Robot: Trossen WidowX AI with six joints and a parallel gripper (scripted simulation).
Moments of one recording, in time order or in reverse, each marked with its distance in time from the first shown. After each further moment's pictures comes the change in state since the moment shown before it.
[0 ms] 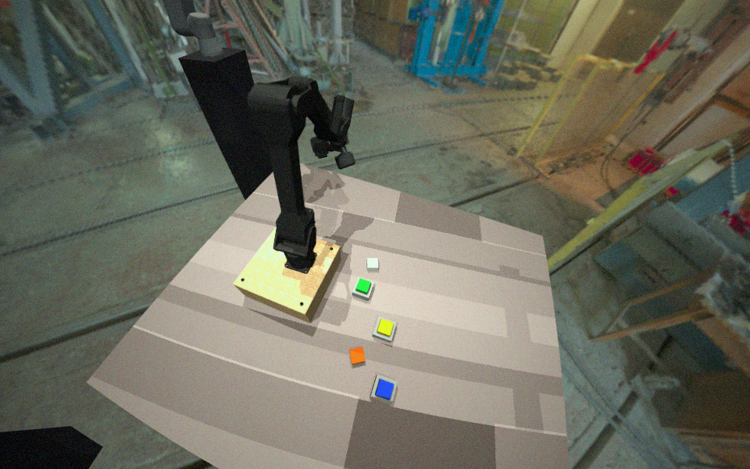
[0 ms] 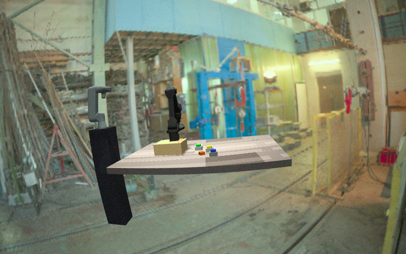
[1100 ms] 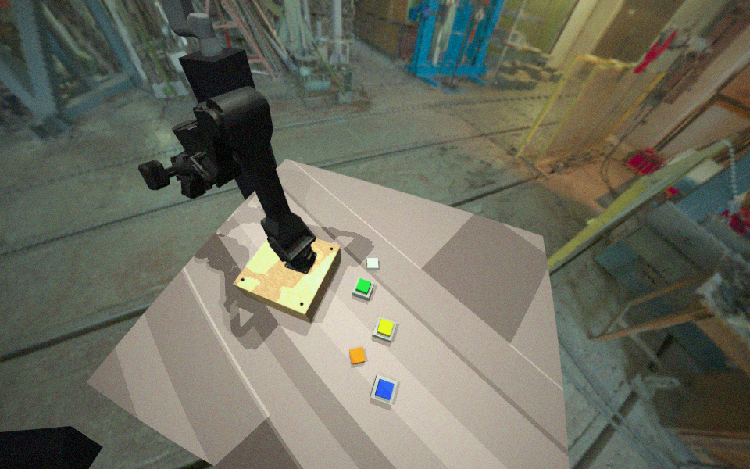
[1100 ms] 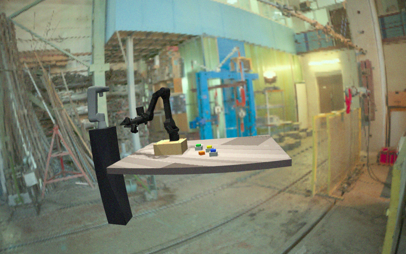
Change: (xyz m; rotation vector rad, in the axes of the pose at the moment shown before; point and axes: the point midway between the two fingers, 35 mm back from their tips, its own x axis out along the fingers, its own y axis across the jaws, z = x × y) arm -0.191 -0.088 0.464 -1.295 -0.571 -1.224
